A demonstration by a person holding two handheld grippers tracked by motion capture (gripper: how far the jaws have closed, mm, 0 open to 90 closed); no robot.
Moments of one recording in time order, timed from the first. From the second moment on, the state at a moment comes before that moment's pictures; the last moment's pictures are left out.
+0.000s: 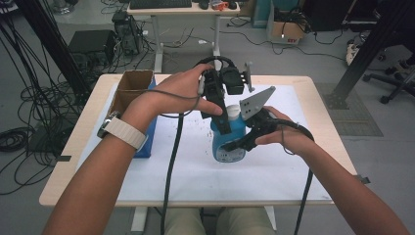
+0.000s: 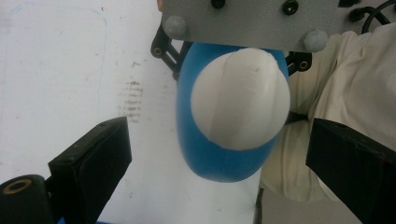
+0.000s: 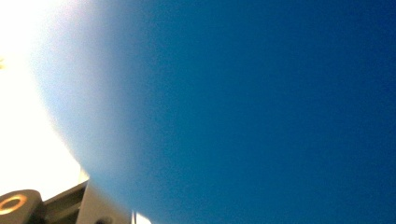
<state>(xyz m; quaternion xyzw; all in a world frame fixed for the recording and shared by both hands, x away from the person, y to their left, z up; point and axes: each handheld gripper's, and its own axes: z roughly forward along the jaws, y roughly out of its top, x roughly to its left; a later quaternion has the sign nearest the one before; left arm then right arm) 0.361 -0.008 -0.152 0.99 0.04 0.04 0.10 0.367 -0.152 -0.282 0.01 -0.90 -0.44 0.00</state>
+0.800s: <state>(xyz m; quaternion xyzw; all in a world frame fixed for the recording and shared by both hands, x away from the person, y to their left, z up) 0.360 -0.008 -0.151 0.99 0.04 0.04 0.10 0.368 -0.151 -0.282 0.01 -0.90 -0.44 0.00</state>
